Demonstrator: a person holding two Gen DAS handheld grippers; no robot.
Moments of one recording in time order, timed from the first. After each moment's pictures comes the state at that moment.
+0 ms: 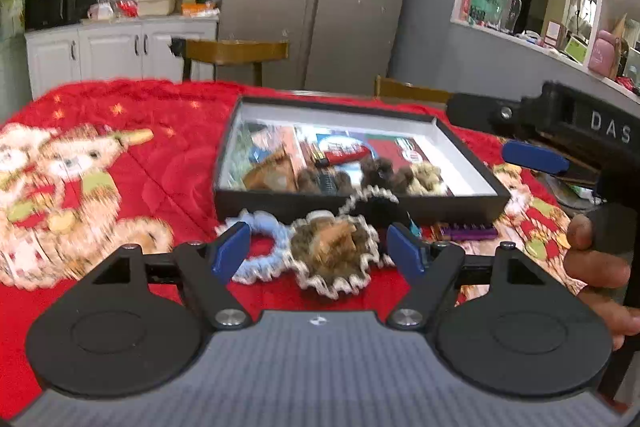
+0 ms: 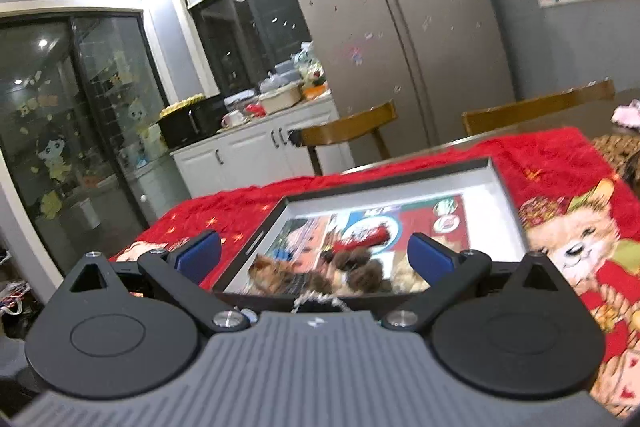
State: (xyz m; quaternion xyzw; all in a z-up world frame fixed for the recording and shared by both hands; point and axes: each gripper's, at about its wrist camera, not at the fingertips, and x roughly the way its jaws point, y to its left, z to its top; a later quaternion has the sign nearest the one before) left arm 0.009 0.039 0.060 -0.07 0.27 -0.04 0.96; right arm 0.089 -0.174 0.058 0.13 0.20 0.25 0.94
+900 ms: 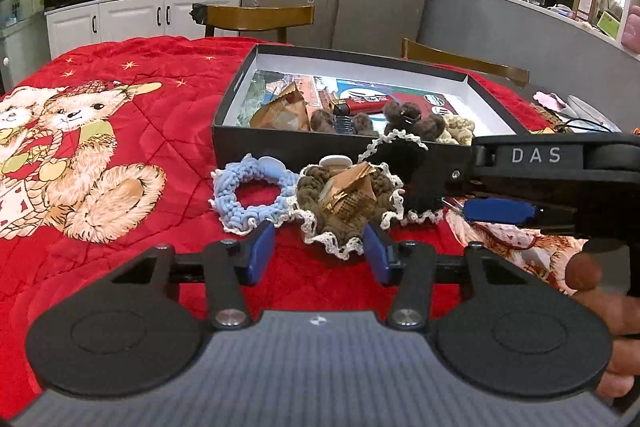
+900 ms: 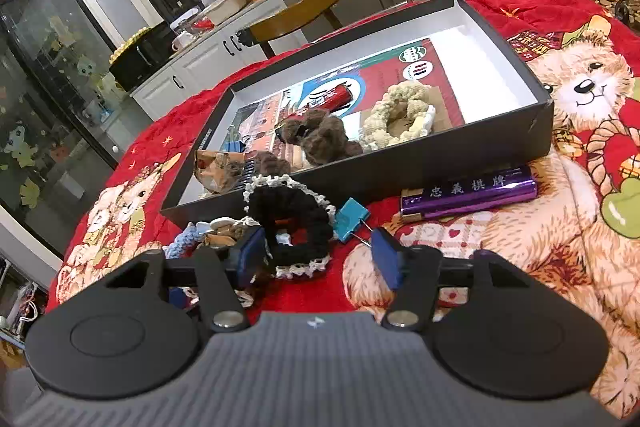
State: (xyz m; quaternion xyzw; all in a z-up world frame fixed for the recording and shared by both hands) left arm 0.027 0.023 0.017 -0.06 0.31 0.01 0.95; right arm 0.120 -0.163 -0.003 0.18 0.38 0.21 0.88
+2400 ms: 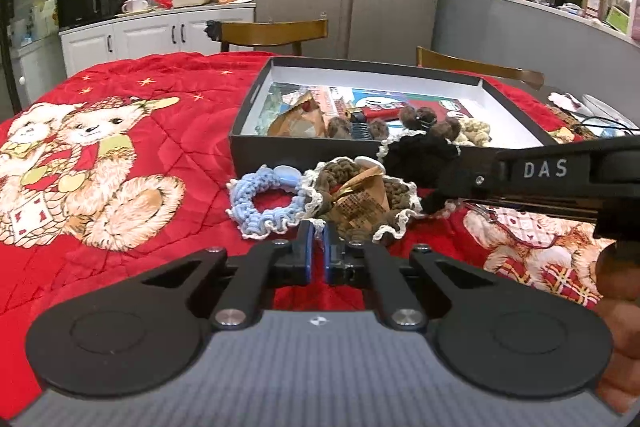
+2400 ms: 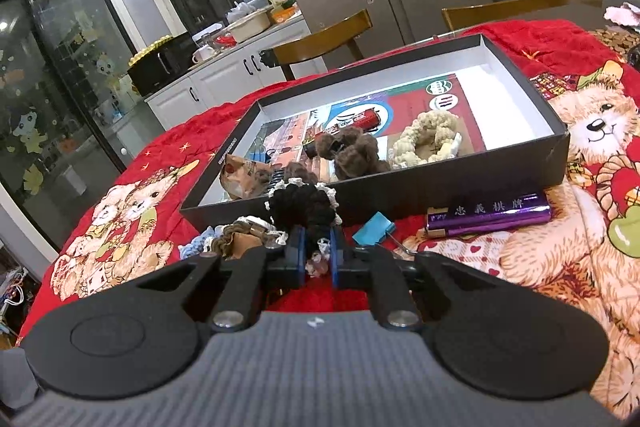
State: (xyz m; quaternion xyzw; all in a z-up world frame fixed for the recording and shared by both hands) left arm 0.022 0.023 0.012 -0.04 0.29 0.04 0.96; right arm 0.106 -0.150 0.003 0.15 0.32 0.22 0.91
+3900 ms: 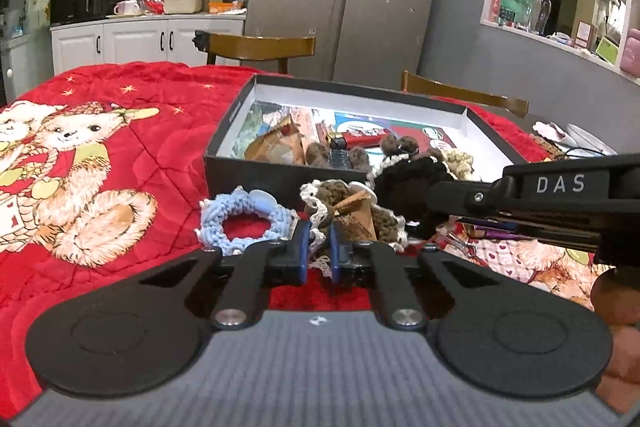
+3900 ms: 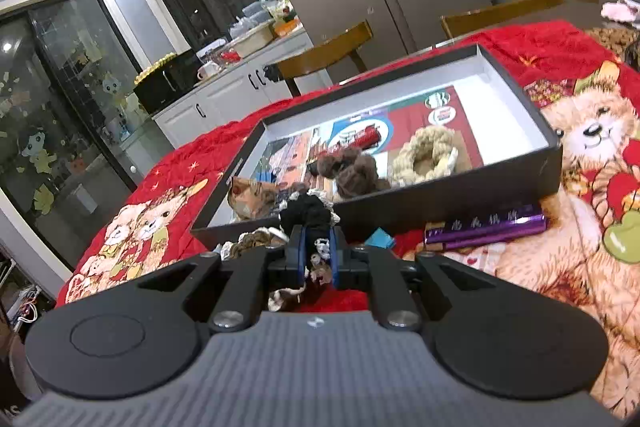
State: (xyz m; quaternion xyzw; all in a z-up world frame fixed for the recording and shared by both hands) left arm 0.033 0.024 0.014 -0.07 0.25 0.02 0.96; right arm 0.105 -0.161 0.013 0.17 0.30 0.23 0.91
